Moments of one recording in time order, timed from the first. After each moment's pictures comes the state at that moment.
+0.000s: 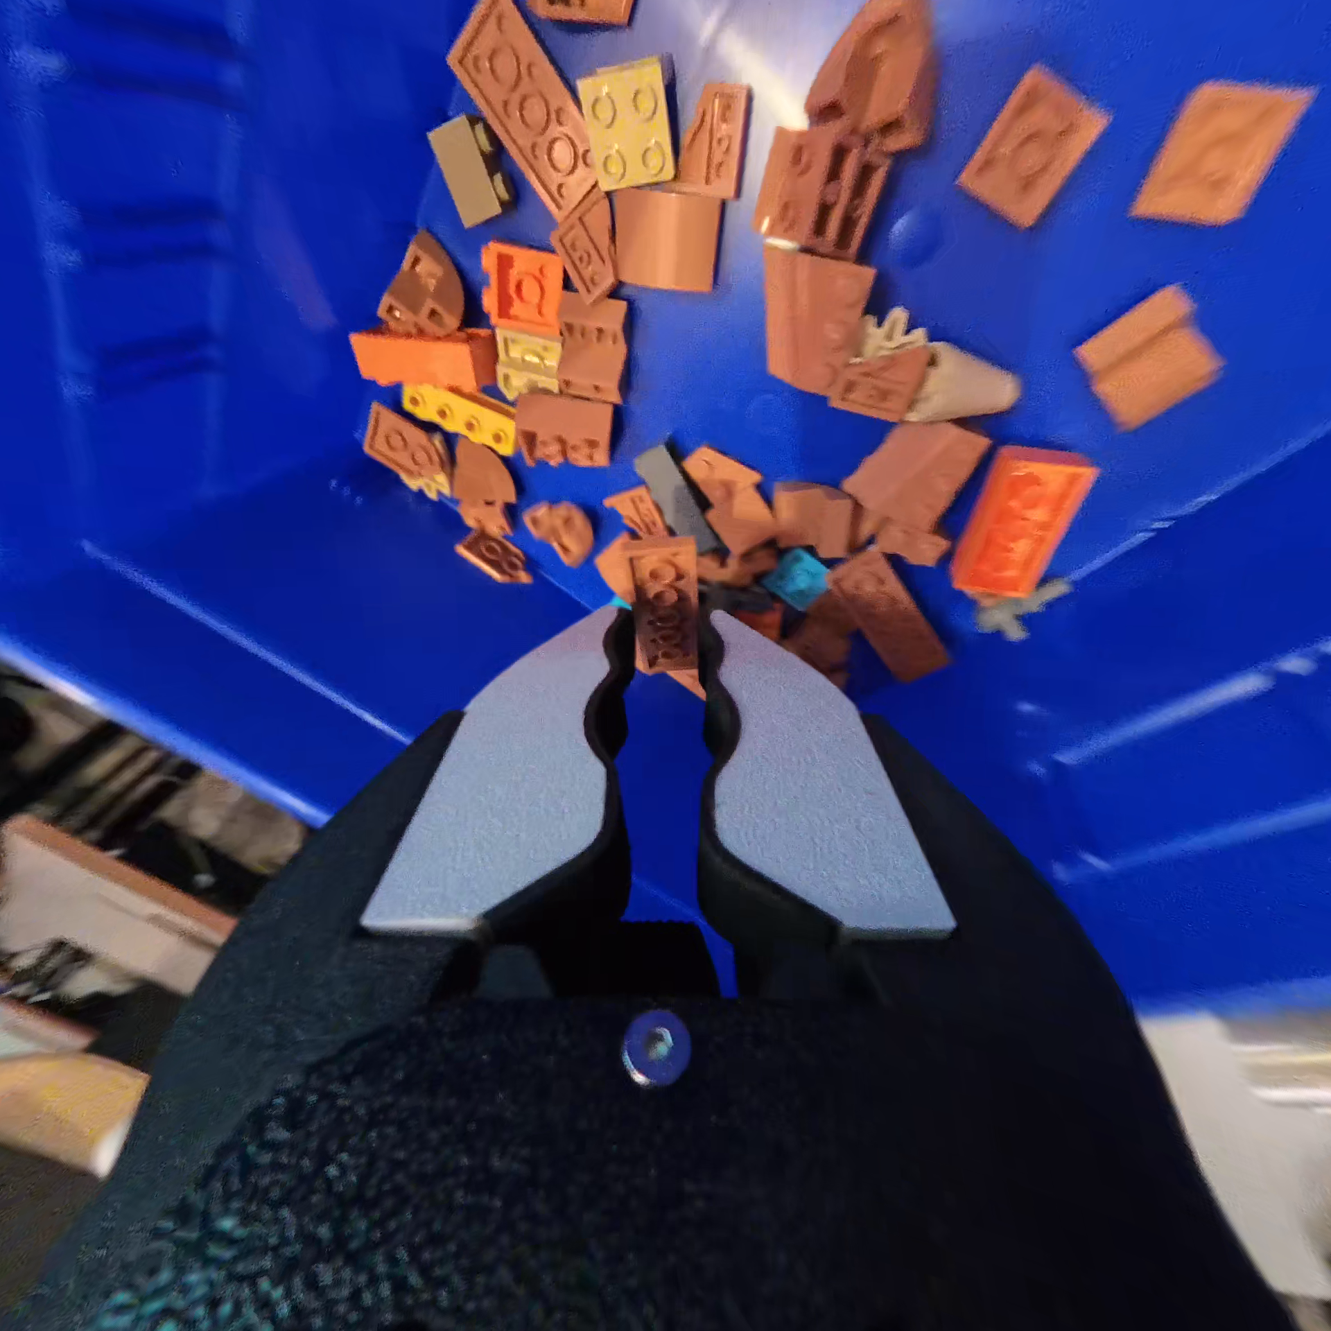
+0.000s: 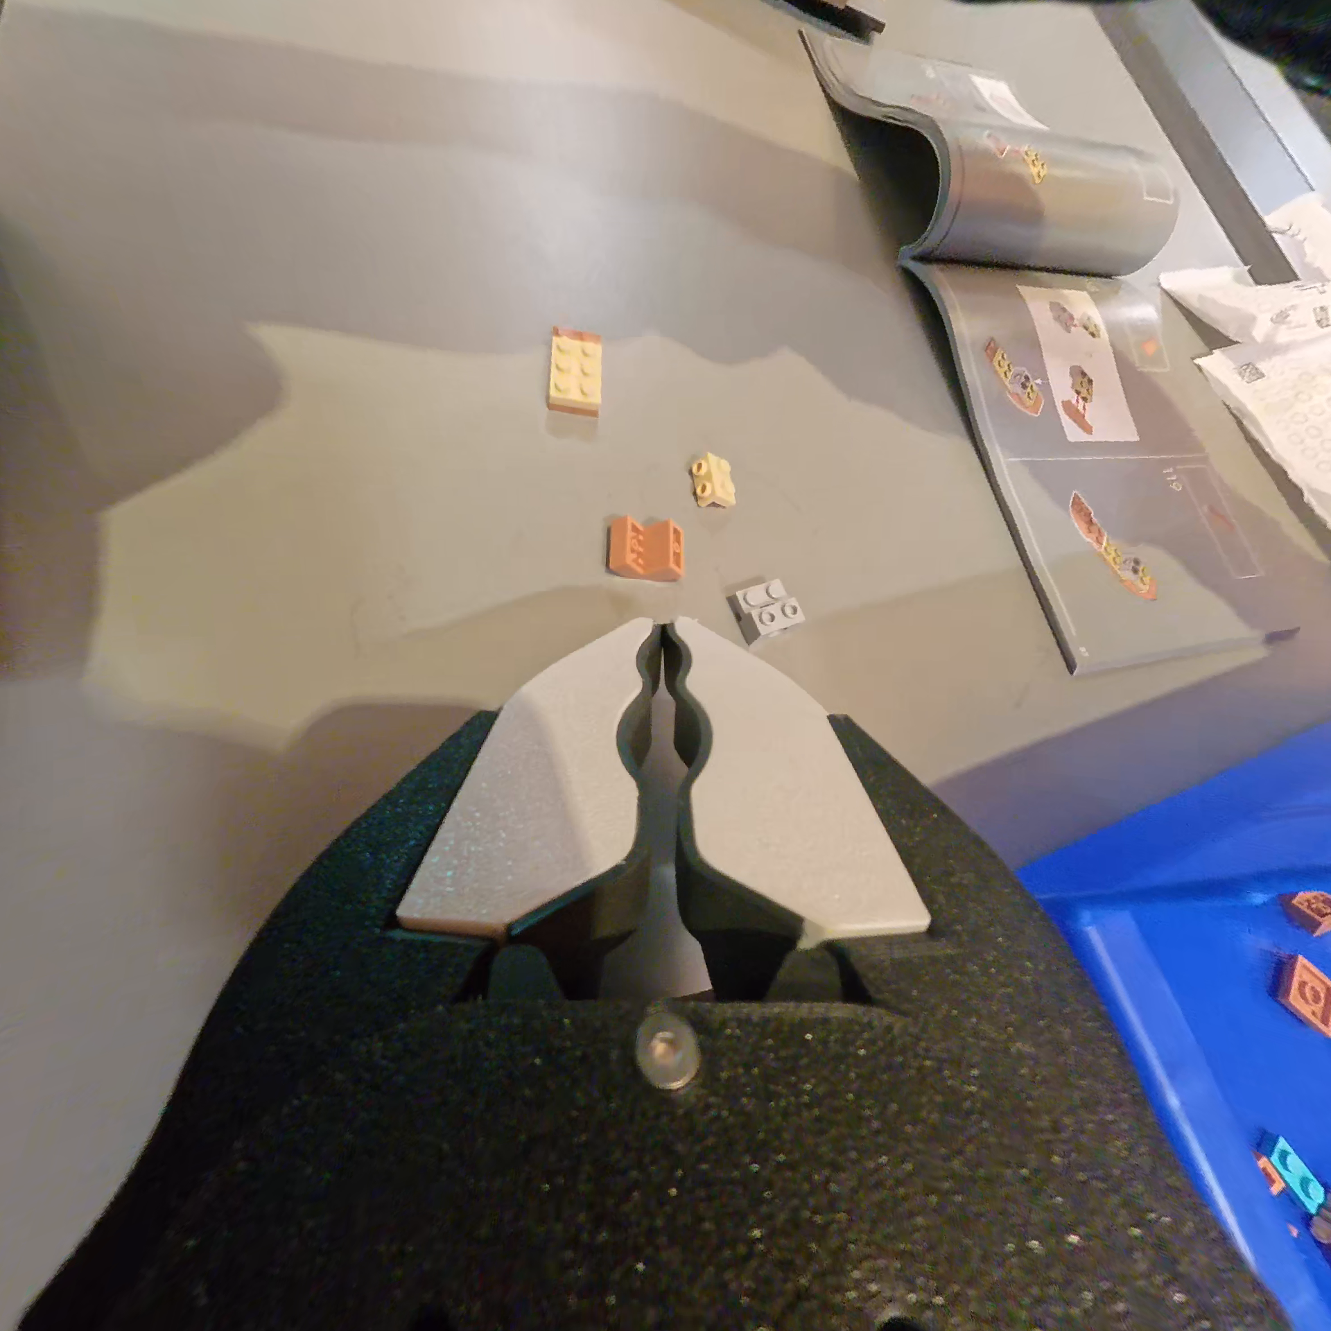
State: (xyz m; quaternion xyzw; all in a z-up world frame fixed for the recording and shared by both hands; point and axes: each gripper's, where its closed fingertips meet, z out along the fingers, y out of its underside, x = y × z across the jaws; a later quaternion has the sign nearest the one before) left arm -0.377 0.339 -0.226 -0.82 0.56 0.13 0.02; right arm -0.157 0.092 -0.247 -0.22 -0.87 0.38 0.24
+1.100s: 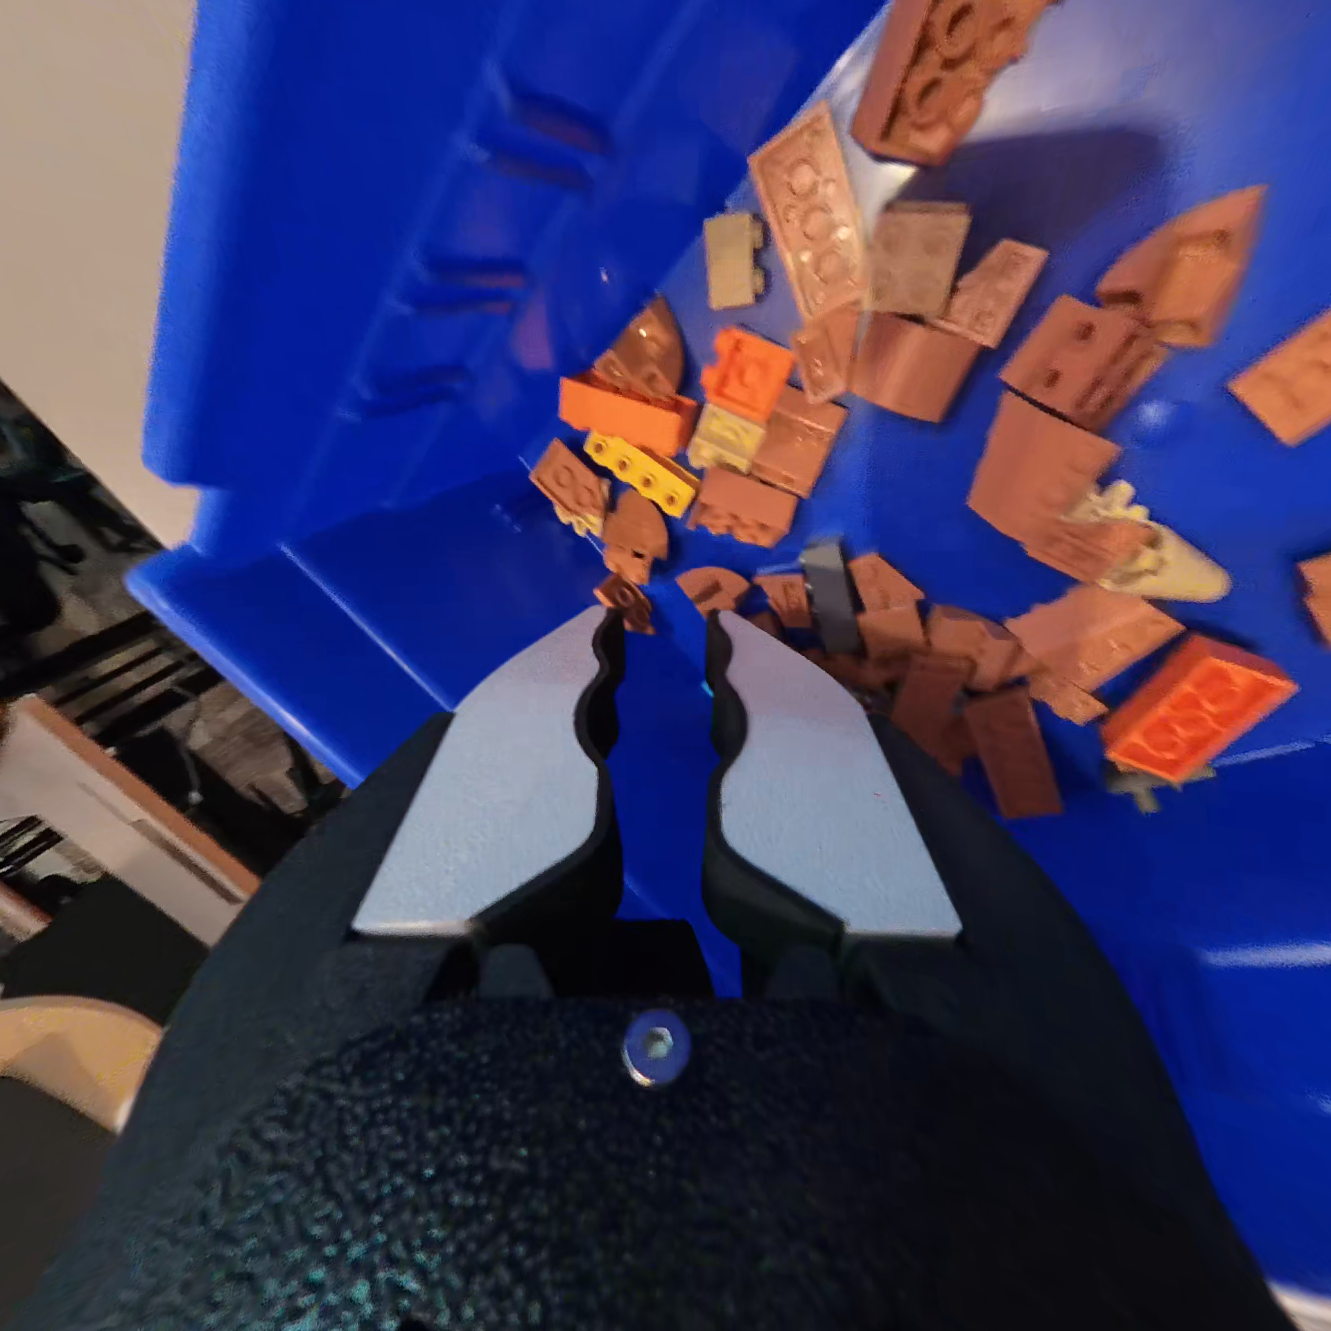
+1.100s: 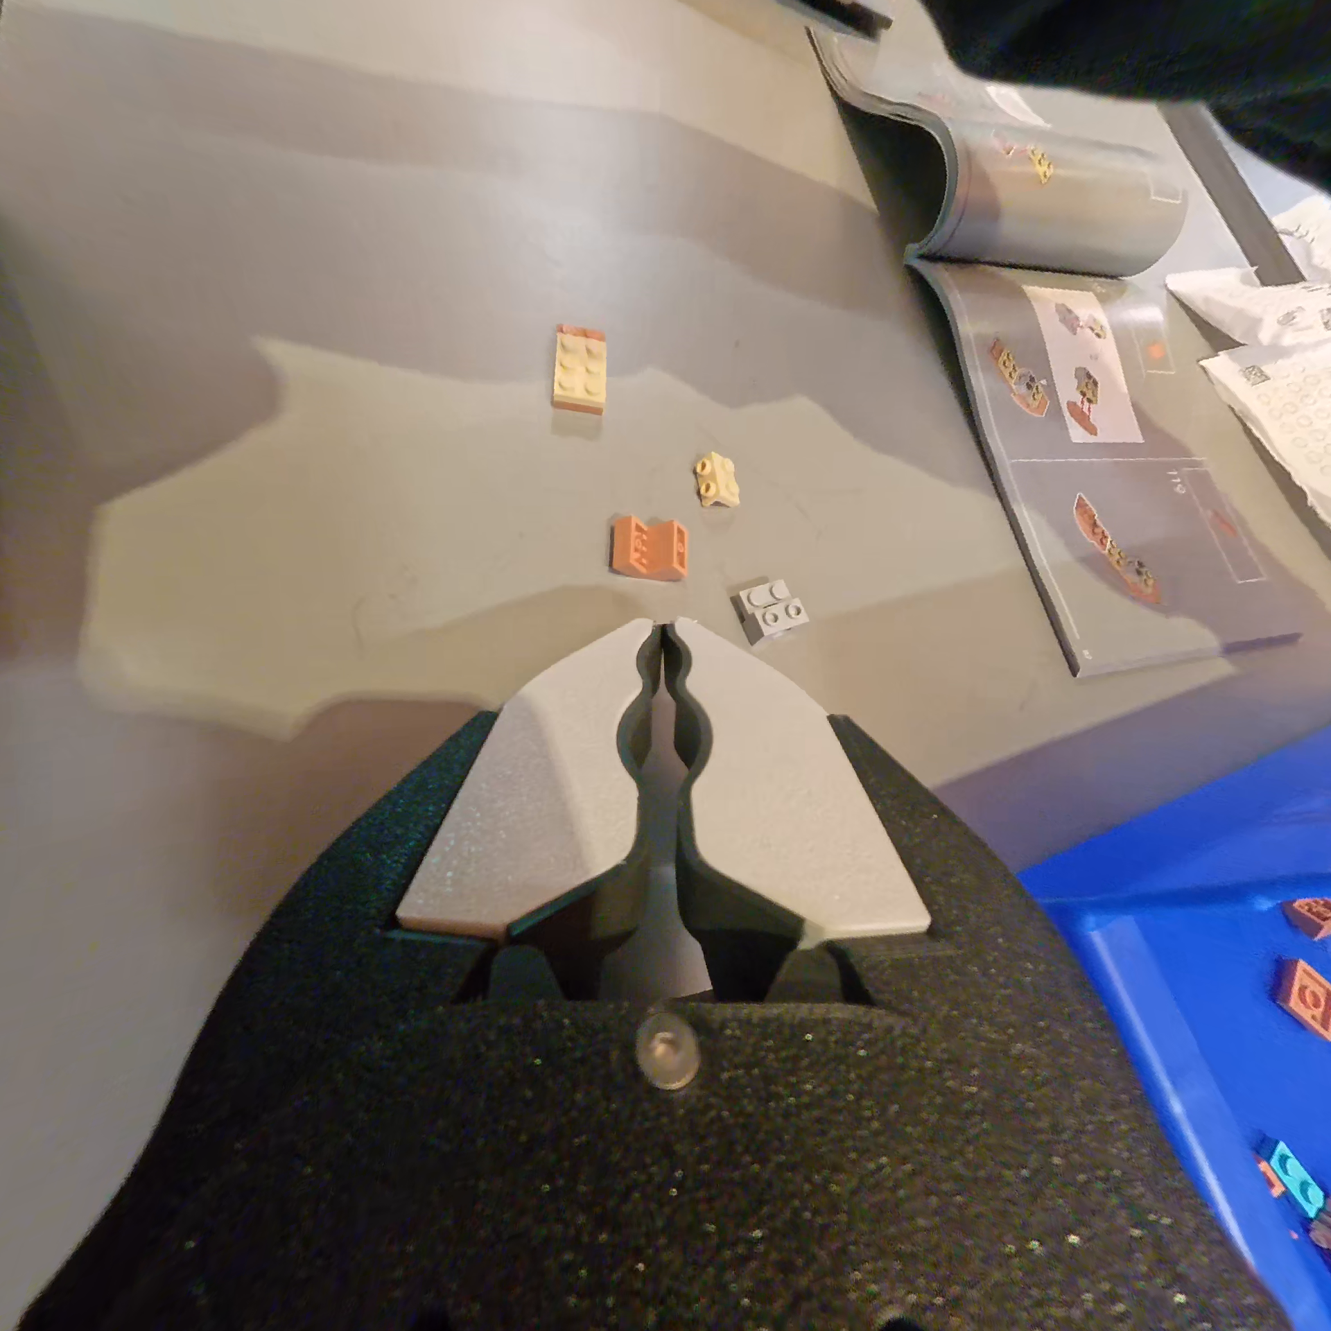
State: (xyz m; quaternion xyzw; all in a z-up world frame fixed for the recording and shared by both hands) left arm -0.378 0.383 -0.228 -0.85 0.49 0.17 0.07; right arm -0.156 0.091 -0.248 -0.22 -0.87 0.38 0.24
